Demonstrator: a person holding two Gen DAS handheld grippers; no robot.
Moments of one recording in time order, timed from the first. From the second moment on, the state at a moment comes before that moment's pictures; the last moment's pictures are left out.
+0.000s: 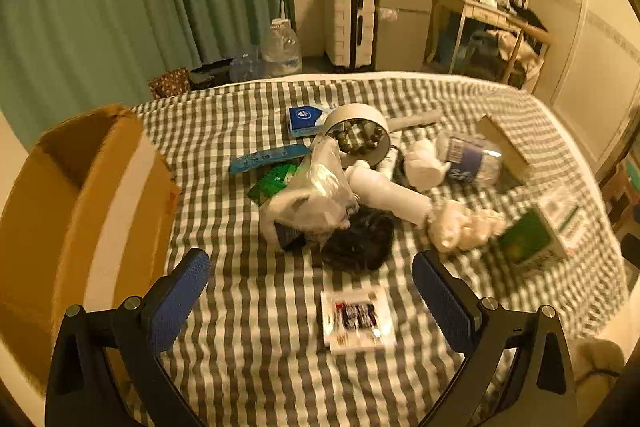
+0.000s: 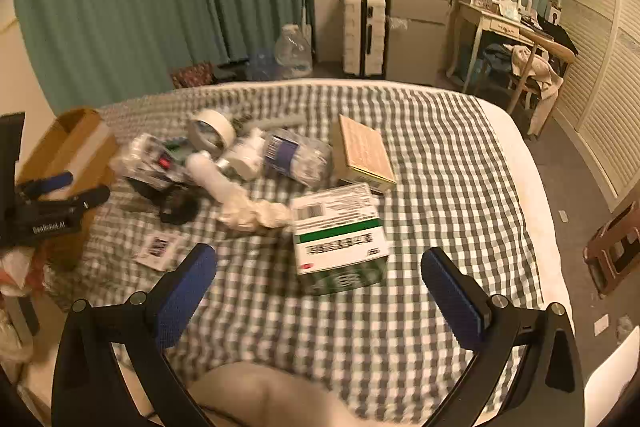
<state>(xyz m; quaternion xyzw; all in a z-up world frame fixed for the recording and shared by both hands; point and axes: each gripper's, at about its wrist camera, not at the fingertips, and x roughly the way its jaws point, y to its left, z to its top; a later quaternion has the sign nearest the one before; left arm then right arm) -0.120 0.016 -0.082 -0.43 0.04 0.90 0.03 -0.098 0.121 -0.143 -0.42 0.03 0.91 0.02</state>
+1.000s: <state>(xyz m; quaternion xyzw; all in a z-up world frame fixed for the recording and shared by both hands) -0.154 -0.024 -0.092 -0.49 0.01 0.87 0.08 -0.148 0.133 -0.193 -0.52 0.03 0.86 0.01</state>
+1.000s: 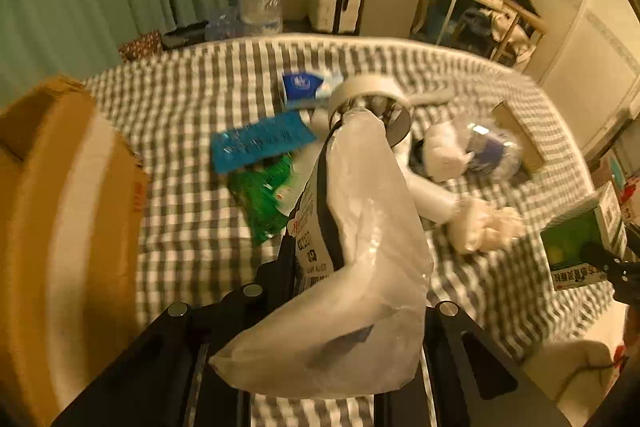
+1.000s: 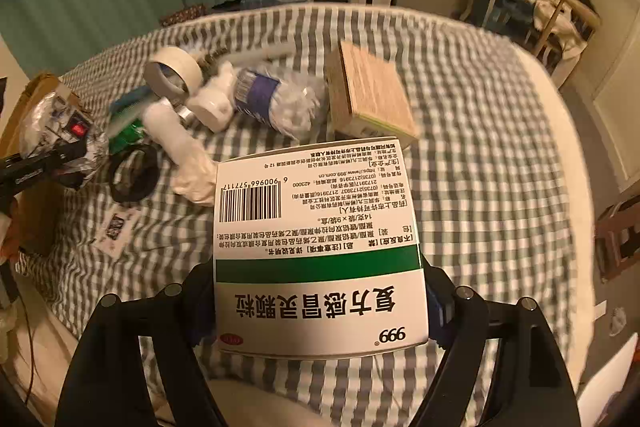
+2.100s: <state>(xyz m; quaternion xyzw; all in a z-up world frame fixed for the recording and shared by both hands) -0.105 -0.272 0.024 -0.40 -0.02 0.92 -0.01 -0.163 -0.234 -0.037 -0.41 0.00 0.87 -0.27</state>
